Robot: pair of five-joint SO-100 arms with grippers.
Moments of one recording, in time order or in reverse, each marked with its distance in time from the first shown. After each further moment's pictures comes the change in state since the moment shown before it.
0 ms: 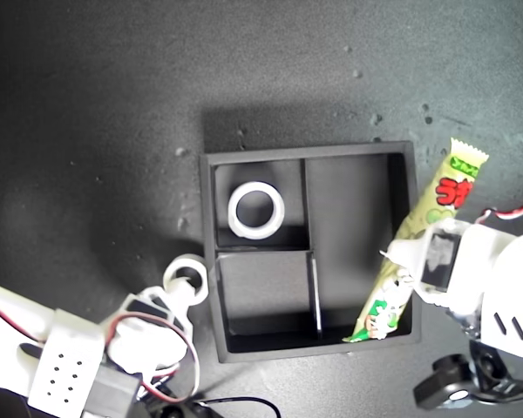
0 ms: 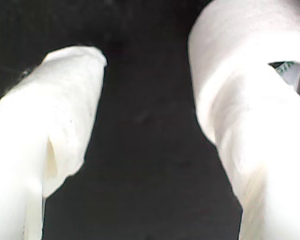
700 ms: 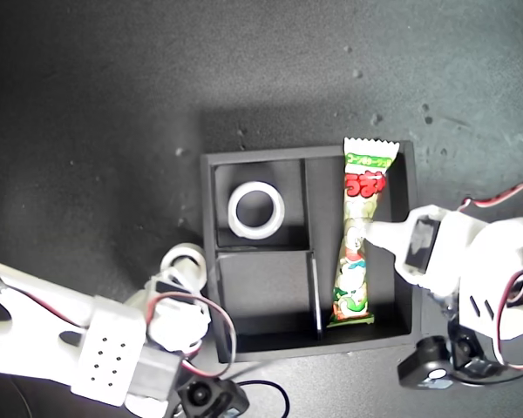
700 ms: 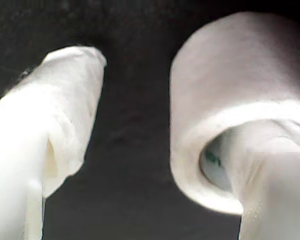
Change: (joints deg) arm 0 -1.5 -13.4 -10.2 3.0 1.3; arm 1 -1.7 0.0 9.0 -3.5 1.8
